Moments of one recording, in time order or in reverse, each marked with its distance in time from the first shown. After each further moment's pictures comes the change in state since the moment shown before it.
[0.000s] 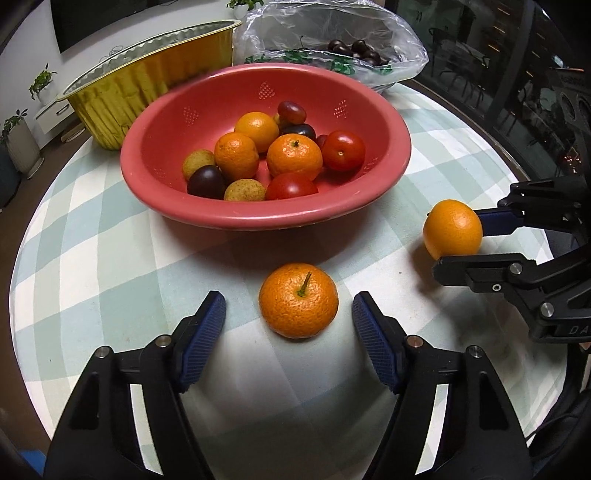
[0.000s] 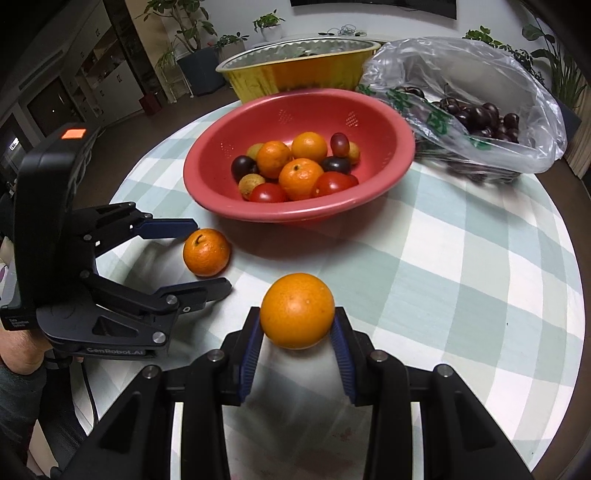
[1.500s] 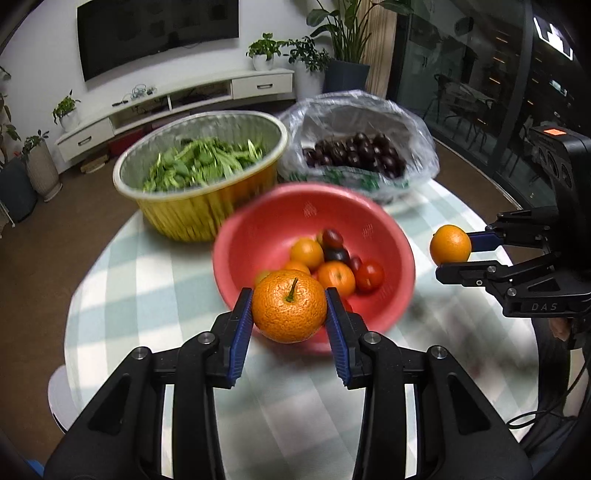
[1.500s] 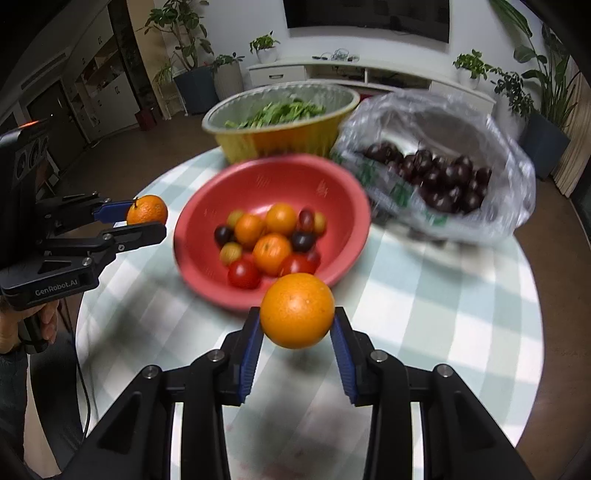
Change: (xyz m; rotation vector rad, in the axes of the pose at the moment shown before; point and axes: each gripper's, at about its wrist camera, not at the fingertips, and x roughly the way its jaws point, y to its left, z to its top) left arm -0.094 0.046 0.060 -0.025 -0.201 0.031; right arm -0.044 -0.019 0.052 -0.022 -0.087 -0.059
